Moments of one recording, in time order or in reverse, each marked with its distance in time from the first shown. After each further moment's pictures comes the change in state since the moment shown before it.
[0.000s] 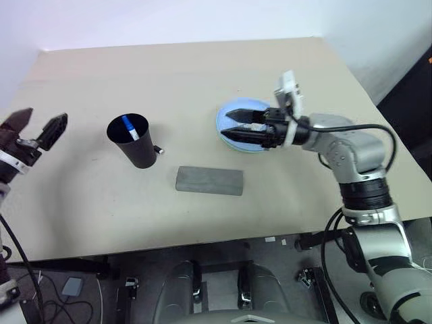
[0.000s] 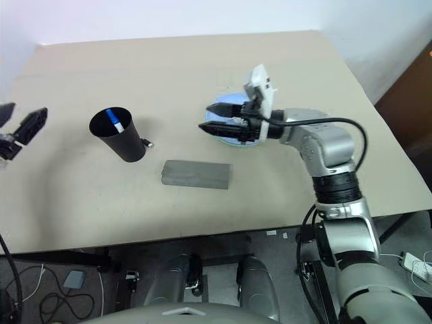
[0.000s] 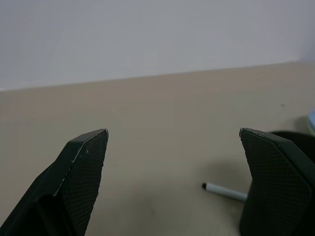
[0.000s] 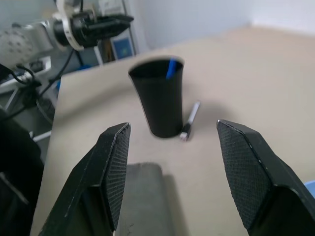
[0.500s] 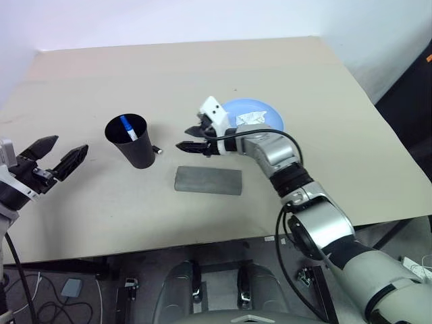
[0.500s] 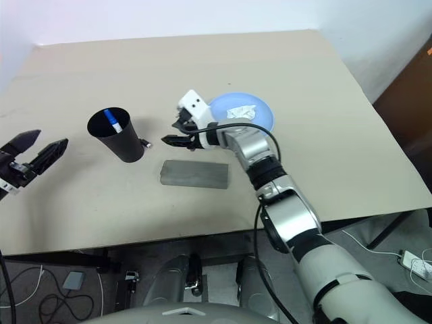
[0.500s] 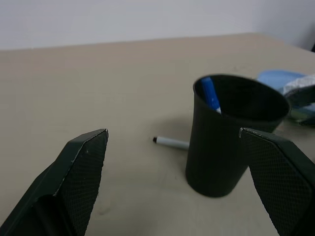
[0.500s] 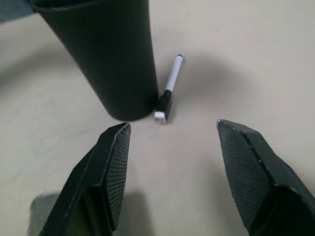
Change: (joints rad) left arm 0.195 -0.025 0.008 -0.133 -0.062 0.024 -0.093; right arm -0.264 0.382 0.143 0.645 -0.338 -0.283 -0.203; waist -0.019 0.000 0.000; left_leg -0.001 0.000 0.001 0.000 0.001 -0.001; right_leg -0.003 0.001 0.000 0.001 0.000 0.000
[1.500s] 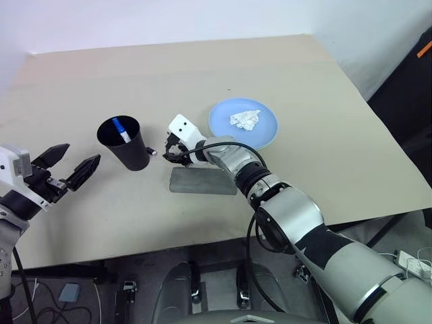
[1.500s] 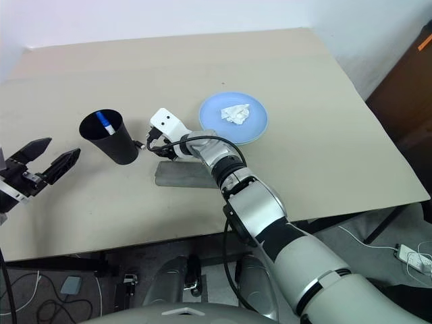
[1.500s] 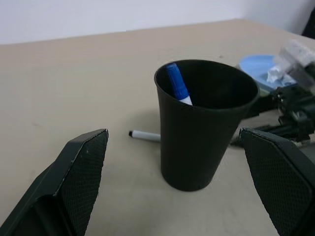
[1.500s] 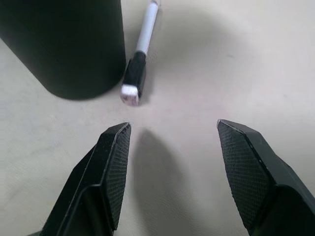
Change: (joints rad) left arm 0.068 -0.033 -0.022 -0.131 0.015 0.008 0.065; right arm -0.164 0.192 -0.083 0.495 -0.207 -0.282 -0.174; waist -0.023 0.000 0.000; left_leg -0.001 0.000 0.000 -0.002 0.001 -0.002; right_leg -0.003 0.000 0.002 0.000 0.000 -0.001
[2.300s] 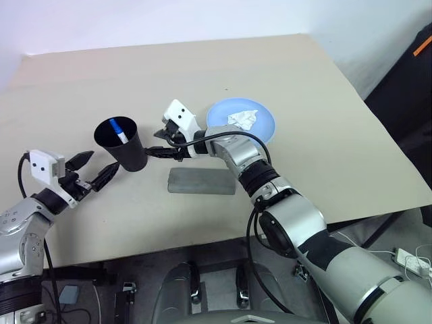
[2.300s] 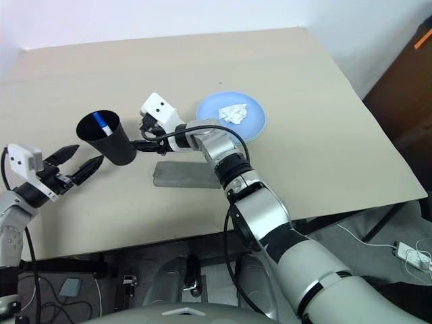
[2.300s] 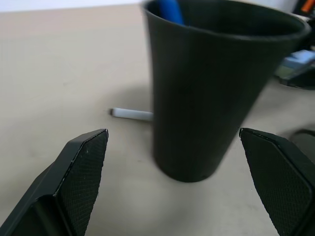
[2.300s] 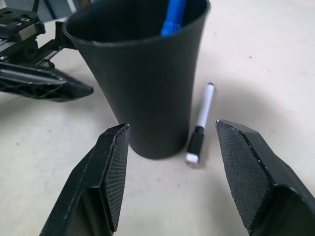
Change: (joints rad) left arm -0.137 -0.060 -0.192 0.306 0.171 -0.214 -0.133; right arm 0.089 -0.042 -0.026 -0.338 0.052 0.139 0.234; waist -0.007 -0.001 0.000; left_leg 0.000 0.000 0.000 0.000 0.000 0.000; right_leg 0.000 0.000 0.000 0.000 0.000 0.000
